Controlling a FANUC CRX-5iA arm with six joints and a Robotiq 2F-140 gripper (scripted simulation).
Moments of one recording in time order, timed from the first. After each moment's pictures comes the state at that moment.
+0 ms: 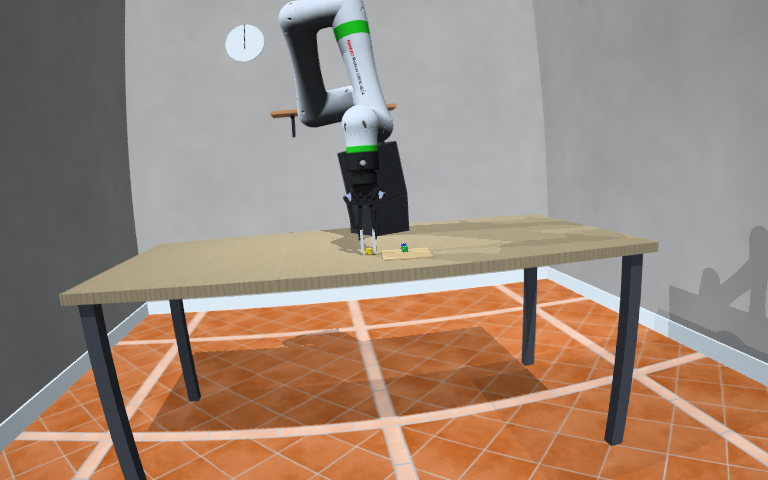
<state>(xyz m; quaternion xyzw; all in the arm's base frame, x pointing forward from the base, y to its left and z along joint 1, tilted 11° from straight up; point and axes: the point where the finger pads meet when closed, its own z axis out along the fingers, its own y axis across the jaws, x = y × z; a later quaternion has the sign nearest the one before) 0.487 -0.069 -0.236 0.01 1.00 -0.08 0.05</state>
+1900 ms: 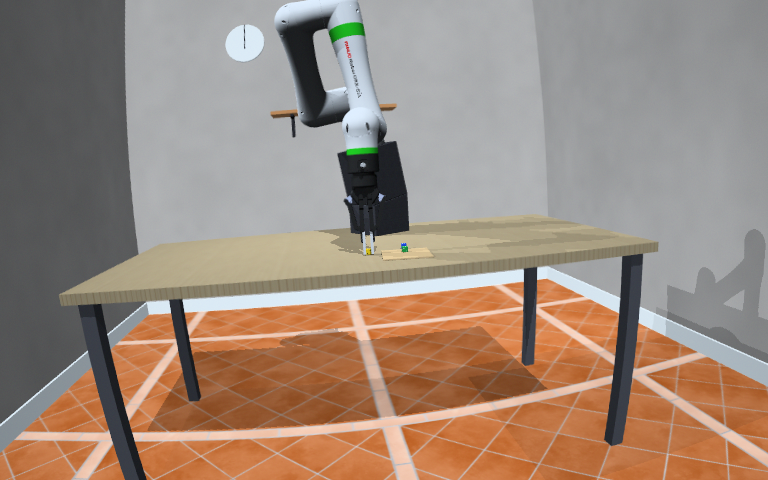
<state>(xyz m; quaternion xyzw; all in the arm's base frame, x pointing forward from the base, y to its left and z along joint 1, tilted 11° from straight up) 0.487 -0.070 -0.242 0.01 1.00 -0.08 0.06</state>
